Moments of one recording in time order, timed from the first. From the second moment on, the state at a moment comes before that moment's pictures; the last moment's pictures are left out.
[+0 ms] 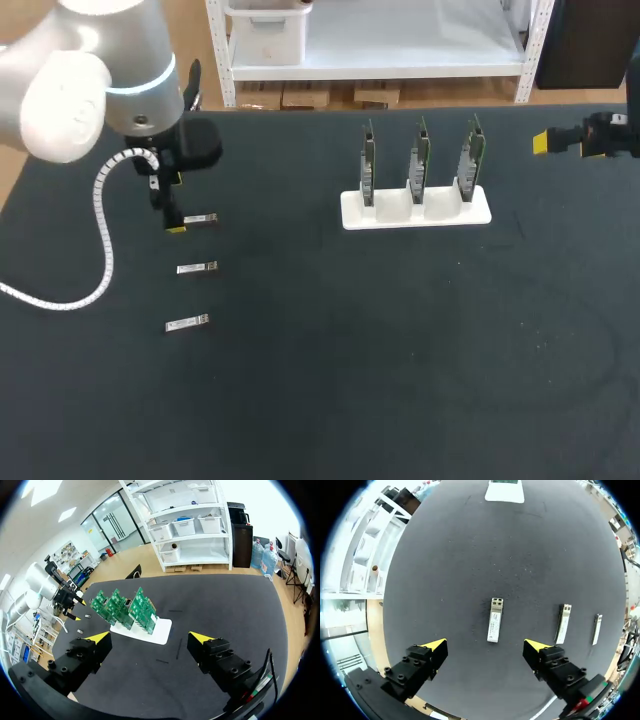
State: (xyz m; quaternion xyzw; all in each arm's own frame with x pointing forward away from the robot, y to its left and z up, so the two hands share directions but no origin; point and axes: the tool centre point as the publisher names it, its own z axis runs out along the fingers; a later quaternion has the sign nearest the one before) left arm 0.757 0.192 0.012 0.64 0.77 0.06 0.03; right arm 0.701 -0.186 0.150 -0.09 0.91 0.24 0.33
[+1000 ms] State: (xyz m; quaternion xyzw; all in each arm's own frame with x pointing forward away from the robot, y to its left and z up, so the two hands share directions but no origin) left arm 0.750 0.181 -0.006 0.64 0.77 0.03 0.04; right arm 0.701 -0.186 0.150 -0.09 0.91 0.24 0.33
